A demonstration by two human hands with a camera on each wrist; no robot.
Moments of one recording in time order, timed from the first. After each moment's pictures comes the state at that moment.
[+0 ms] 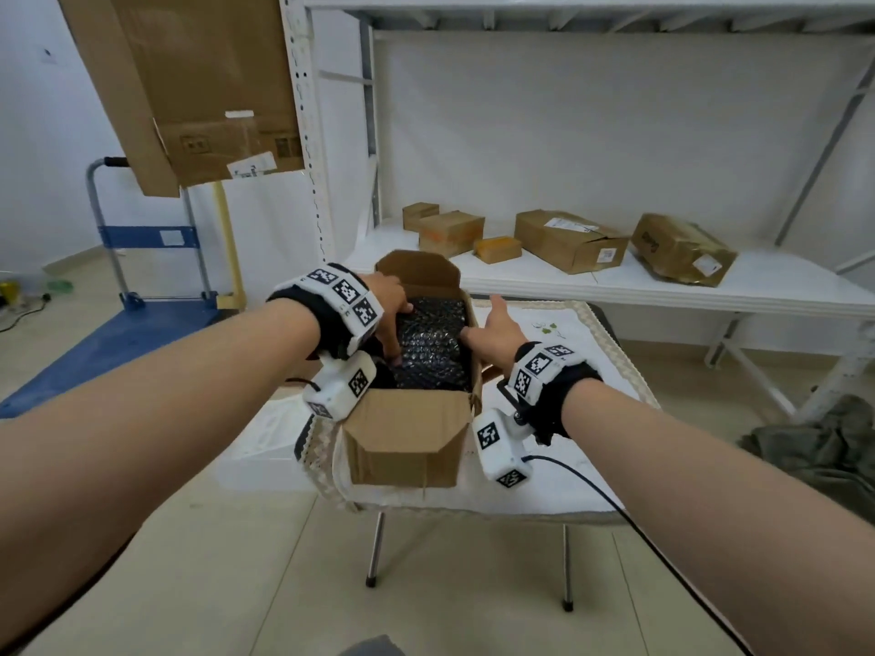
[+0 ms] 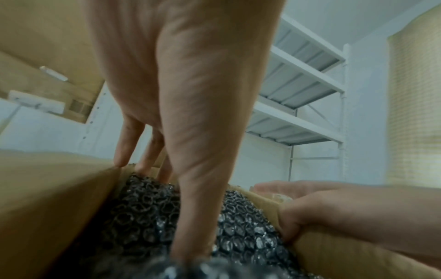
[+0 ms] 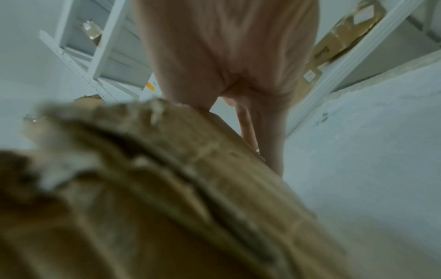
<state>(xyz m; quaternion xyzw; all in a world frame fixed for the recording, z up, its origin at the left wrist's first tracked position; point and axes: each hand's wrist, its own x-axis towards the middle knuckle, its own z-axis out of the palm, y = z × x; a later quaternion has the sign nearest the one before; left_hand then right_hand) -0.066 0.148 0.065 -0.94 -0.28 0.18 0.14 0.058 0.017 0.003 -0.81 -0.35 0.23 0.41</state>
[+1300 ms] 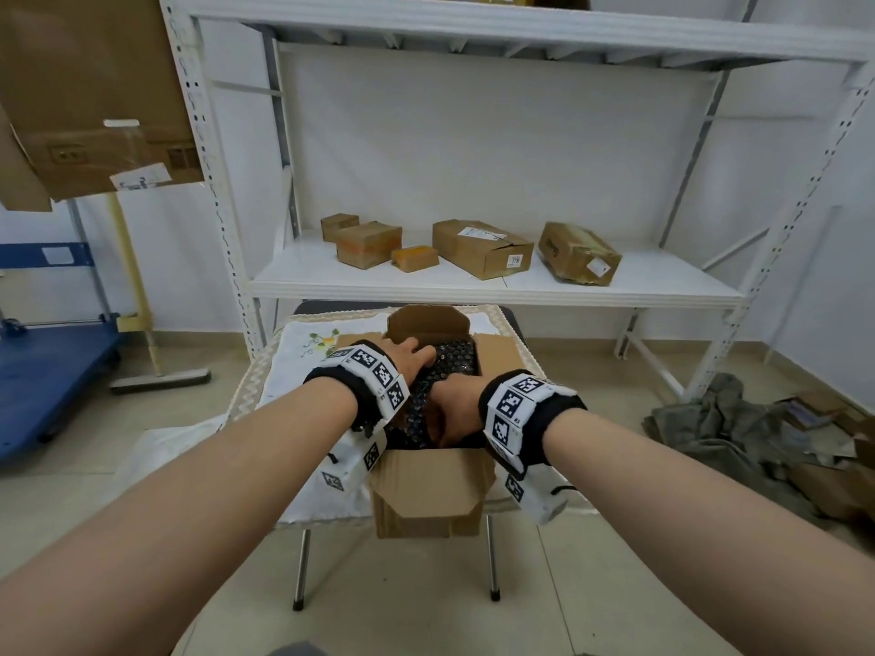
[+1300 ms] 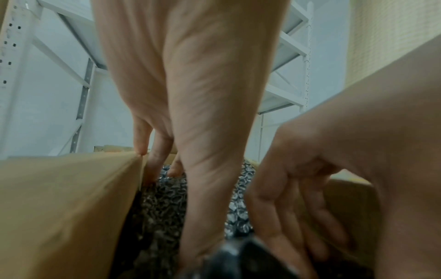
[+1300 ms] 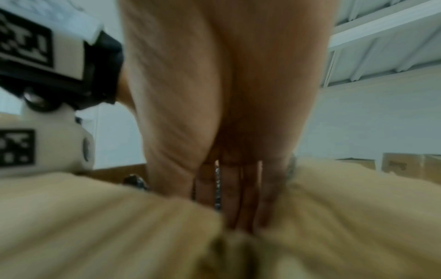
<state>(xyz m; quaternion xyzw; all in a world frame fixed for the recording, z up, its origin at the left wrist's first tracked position) 0.014 0.027 0.016 -0.96 -0.17 0.16 0.14 0.078 -0.090 0.006 -0.80 -0.58 0.16 -0.08</state>
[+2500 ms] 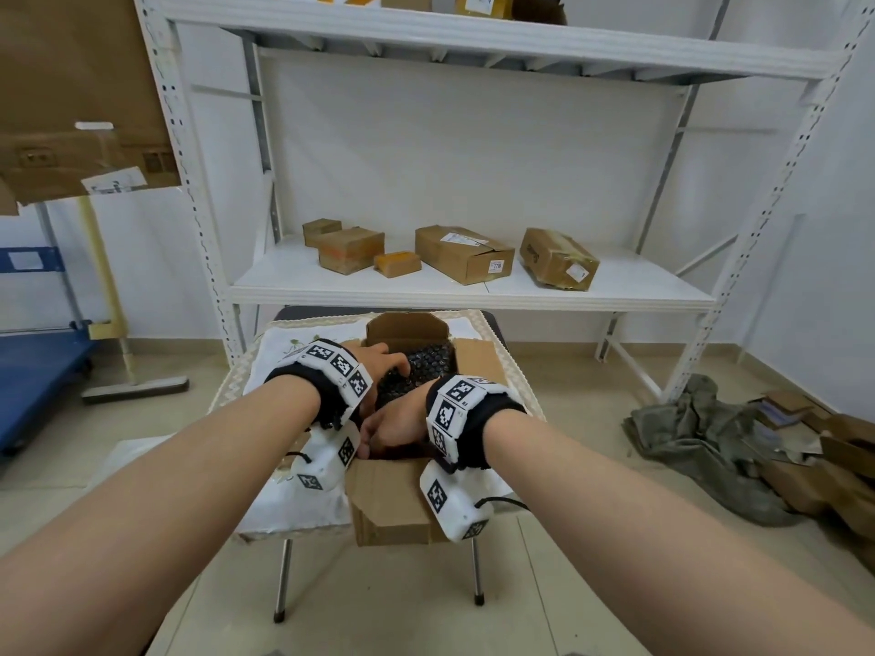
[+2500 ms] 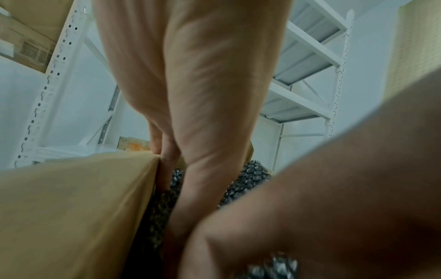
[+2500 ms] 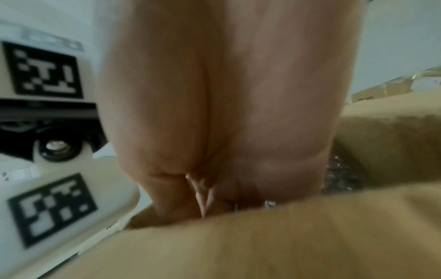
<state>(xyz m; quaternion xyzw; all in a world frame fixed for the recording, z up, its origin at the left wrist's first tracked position) 0.020 0.054 0.010 -0.96 -0.18 0.19 0.06 0.036 -0.074 0.023 -0.73 -0.58 0.35 -0.10</state>
